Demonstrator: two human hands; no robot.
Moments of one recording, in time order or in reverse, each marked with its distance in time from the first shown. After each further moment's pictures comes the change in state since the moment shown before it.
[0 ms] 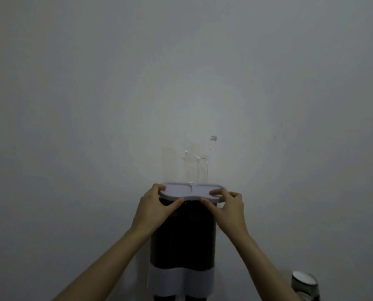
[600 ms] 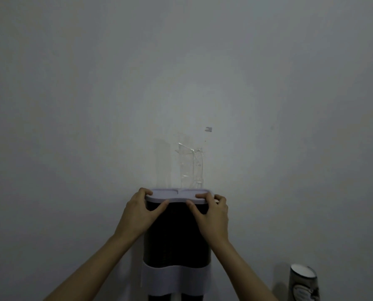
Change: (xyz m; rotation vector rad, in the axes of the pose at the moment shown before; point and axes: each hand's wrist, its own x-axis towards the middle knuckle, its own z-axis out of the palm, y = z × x) left_hand 0.016 -0.043 0.016 0.088 0.007 0.030; right_hand 0.003 0.020 0.046 -0.010 0.038 -0.002
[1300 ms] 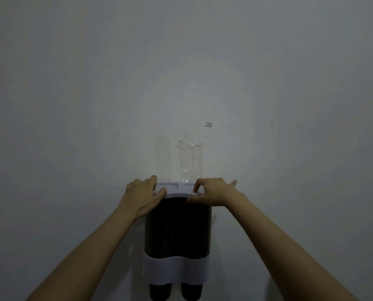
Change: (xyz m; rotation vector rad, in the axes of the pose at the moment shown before) left_hand 0.027 0.003 -0.009 0.532 -0.241 0.186; right_hand 0.045 -0.041 -0.050 -0.717 -0.566 -0.093
